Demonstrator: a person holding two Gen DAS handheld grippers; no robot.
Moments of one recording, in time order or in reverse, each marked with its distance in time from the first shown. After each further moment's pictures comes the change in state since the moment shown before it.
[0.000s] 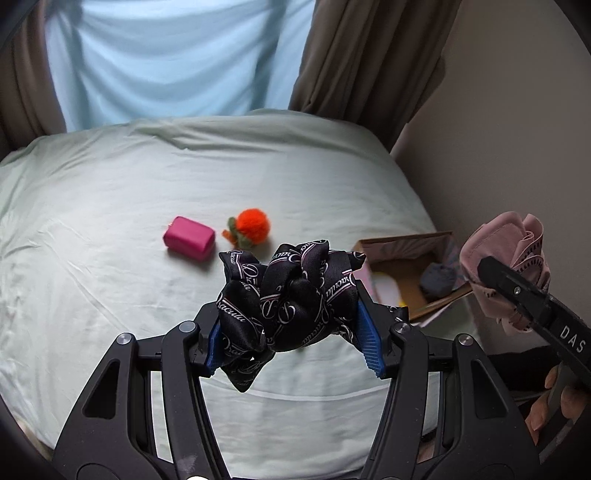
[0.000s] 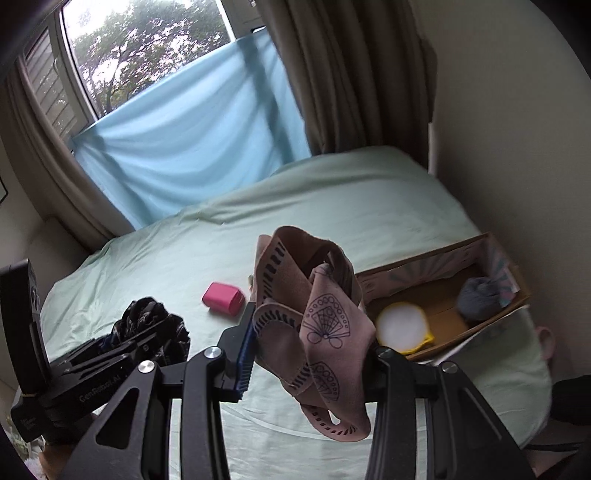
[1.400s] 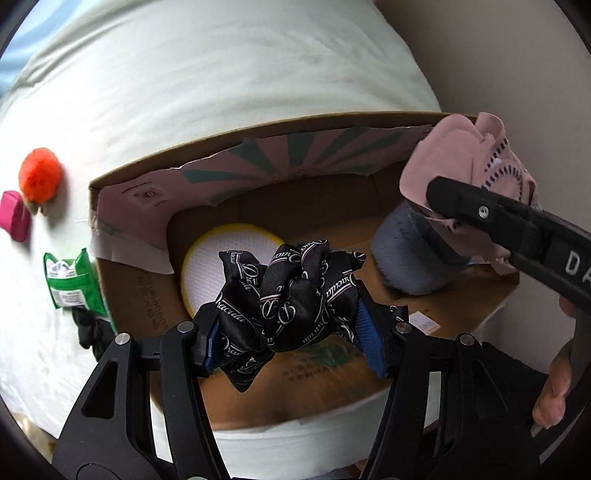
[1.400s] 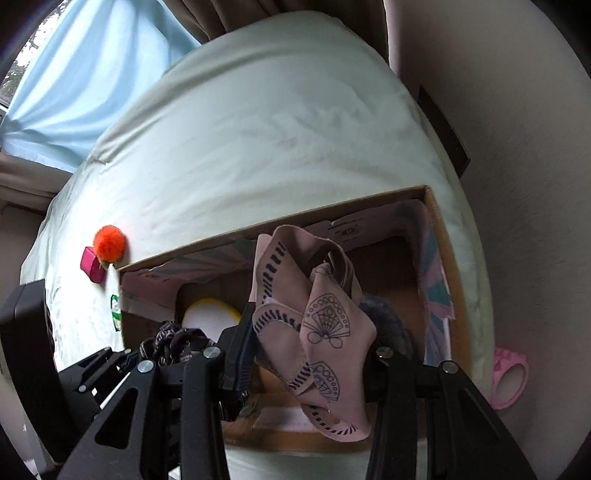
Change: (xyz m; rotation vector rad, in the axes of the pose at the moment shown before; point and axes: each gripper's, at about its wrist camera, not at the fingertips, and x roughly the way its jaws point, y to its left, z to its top) left arm 0.344 -0.254 -0.017 0.079 0.567 0.068; right arm 0.221 -0.299 0.062 0.054 0.536 0.001
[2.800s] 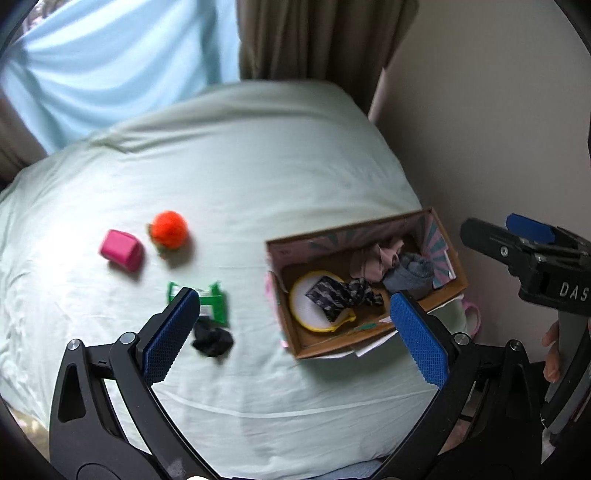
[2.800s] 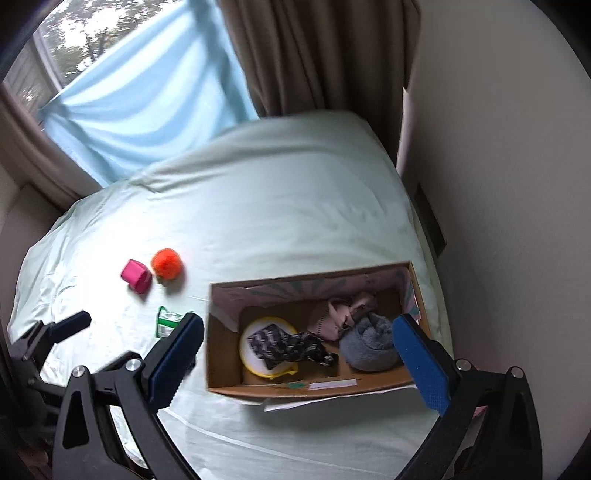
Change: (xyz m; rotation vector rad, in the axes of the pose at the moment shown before) left arm -0.233 0.074 -0.090 -0.016 -0.434 0.069; right arm -0.163 0.102 -0.063 -0.162 -0.312 -0.068
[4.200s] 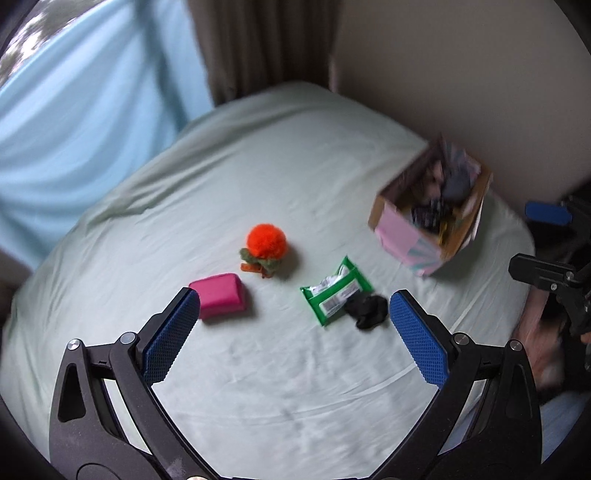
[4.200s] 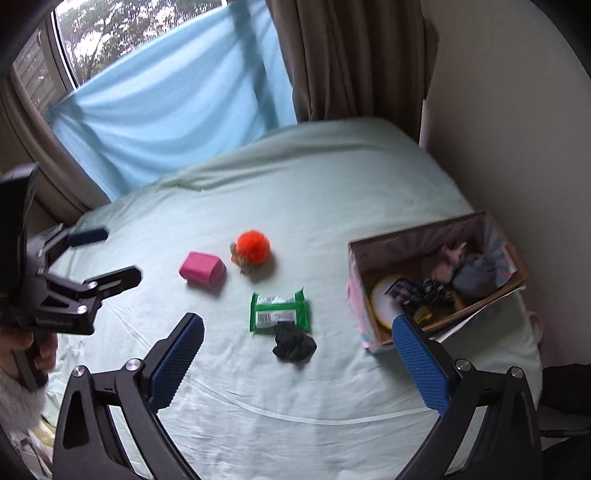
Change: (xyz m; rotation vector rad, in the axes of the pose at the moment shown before) left arm 0.008 0.236 -0.013 0.525 -0.022 -0.126; right arm 0.017 0.235 -0.085 0.095 -0.086 -0.064
